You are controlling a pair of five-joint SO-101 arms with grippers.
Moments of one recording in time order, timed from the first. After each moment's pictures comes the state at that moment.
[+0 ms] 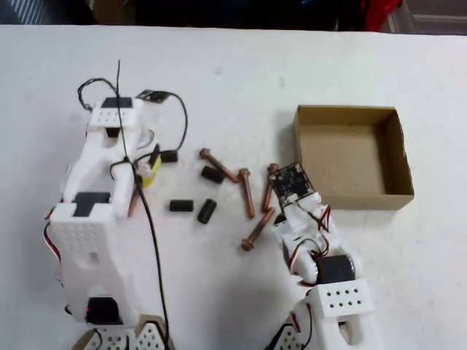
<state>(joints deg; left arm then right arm) -7.0 33.6 -8.7 82.5 -12.1 -11.6 -71.0 82.7 47.0 20.7</state>
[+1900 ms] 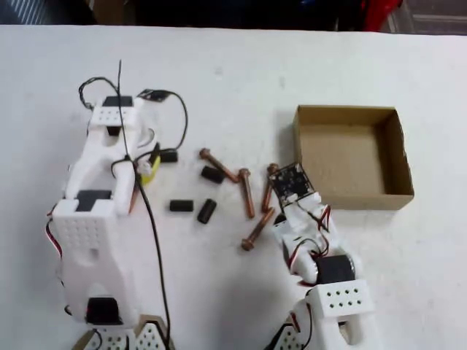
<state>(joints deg) -7.0 36.6 -12.1 84.3 -12.4 -11.6 -71.0 82.7 47.0 20.7</state>
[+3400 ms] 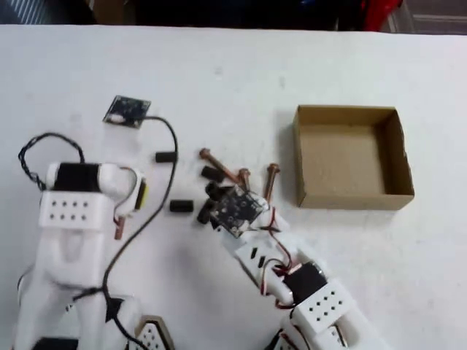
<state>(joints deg) -4.4 -35.4 35.5 82.5 -7.3 -38.2 -70.9 83.0 23.4 20.6</state>
